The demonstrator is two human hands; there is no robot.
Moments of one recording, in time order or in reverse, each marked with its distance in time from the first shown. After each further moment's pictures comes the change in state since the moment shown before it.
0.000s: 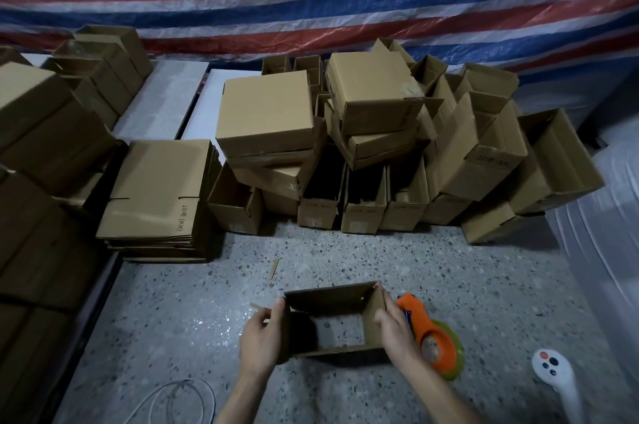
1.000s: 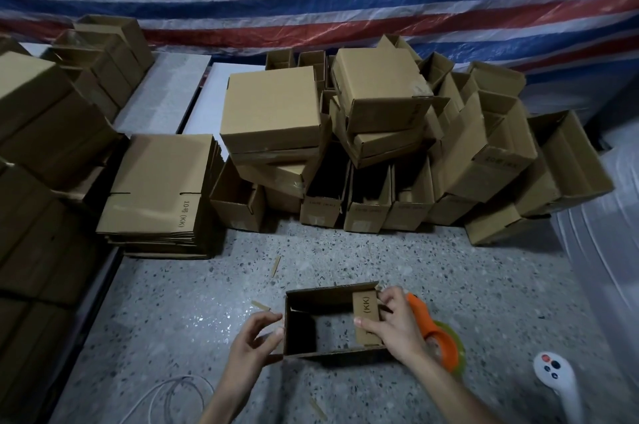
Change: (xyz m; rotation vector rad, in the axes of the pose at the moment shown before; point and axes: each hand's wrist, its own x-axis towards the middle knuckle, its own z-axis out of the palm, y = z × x) left_hand 0.022 -0.059 -0.031 -0.315 -0.305 0.117; right_hand 0.019 0.008 -0.006 0.065 0.009 -0.059
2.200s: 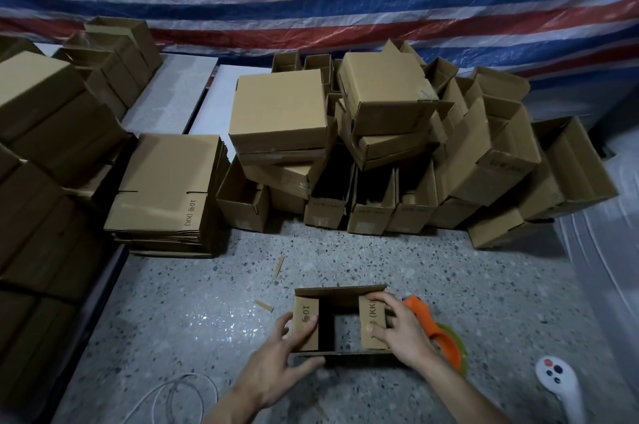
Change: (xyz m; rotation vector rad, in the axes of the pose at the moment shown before) left_hand -0.001 0.000 0.016 0.967 -0.319 0.200; right_hand -0.002 0.005 -0.007 -0.098 -0.146 -0.033
